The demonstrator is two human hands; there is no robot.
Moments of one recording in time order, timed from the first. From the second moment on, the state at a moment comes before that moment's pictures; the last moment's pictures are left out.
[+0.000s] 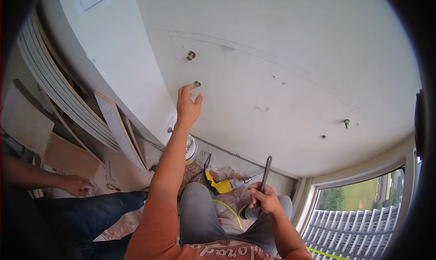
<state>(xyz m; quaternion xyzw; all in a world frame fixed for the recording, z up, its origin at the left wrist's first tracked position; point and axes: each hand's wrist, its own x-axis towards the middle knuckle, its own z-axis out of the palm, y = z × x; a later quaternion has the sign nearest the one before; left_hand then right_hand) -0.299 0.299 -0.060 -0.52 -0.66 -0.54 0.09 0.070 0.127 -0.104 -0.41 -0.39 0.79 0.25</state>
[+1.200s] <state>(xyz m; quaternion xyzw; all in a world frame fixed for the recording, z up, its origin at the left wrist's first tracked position) -0.323 0.334 -0.068 -0.48 -0.79 -0.37 -0.08 0.164 0.111 -0.149 -0.25 -0.20 0.89 0.32</state>
